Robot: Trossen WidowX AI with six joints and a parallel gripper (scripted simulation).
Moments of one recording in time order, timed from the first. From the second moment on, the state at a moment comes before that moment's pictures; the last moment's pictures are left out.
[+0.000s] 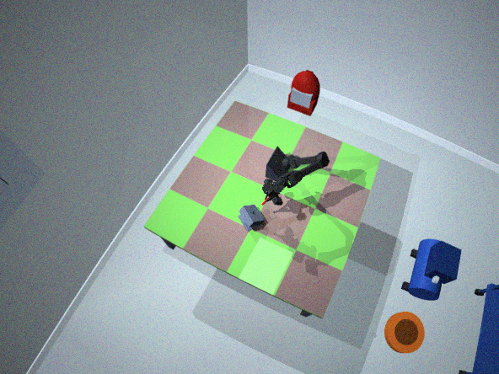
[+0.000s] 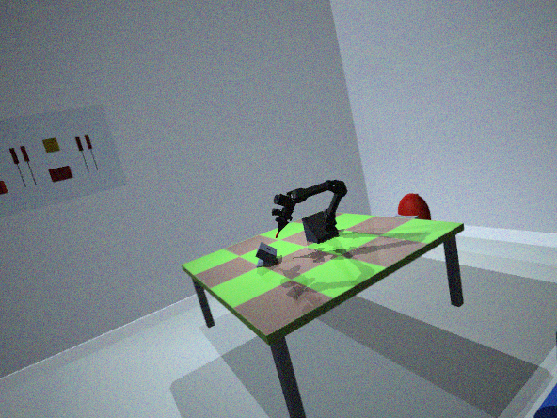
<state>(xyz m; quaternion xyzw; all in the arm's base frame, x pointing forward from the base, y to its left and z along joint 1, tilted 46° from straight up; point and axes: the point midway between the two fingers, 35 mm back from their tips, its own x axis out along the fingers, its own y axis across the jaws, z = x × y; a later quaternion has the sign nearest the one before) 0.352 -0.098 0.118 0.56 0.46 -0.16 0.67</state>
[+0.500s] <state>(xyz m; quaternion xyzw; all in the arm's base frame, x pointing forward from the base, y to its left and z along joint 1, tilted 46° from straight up) 0.374 -0.095 0.097 0.56 0.45 -0.16 0.68</state>
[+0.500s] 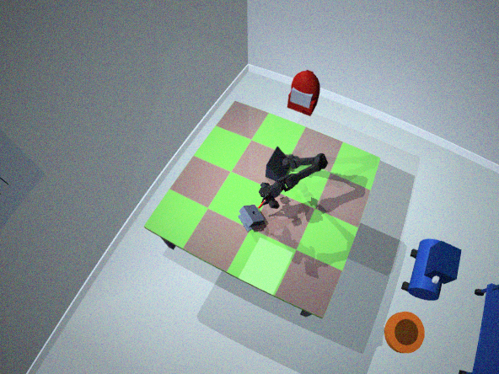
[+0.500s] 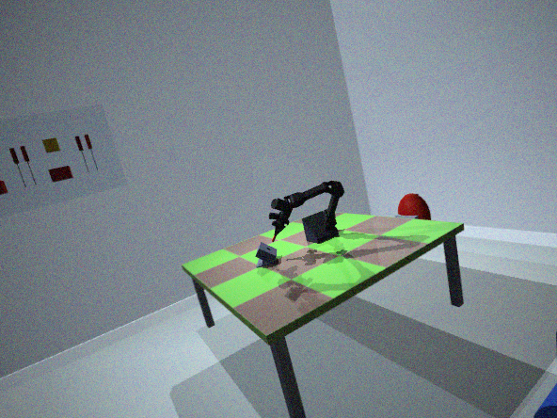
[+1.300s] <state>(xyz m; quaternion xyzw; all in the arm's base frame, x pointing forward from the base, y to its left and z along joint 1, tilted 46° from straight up) 0.393 -0.088 0.074 0.56 0.44 -0.16 0.68</state>
